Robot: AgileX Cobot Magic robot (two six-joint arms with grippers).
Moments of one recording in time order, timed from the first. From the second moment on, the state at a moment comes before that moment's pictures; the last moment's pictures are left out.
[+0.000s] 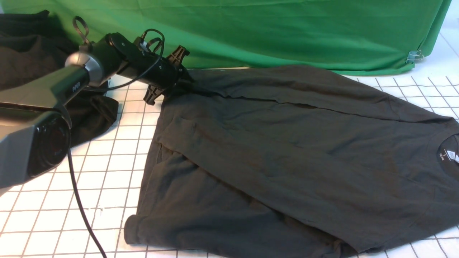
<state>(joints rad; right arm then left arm) 0.03 0.82 -0.69 0.20 0.92 -0.15 -0.10 2.55 -2.19 -0.66 0.62 -0.38</state>
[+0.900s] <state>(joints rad) 0.03 0.82 -0.69 0.20 0.92 -0.15 -0.24 1.98 -1.86 -0.37 1.21 -0.36</state>
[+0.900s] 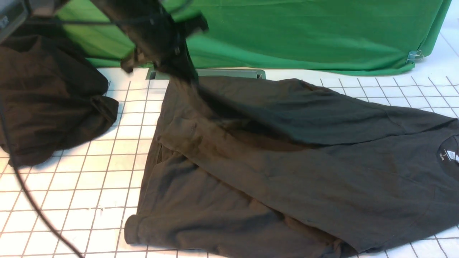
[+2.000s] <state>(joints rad) 0.03 0.82 -0.69 0.20 0.90 -0.15 -0.26 1.69 -1.10 -0.22 1.21 -0.18</state>
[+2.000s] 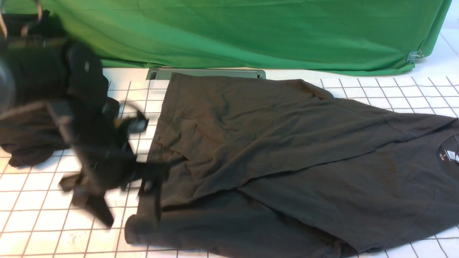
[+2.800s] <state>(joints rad) 0.03 0.82 -0.69 0.21 0.92 -0.15 -0.26 1.76 -1.00 -0.24 1.00 -0.10</state>
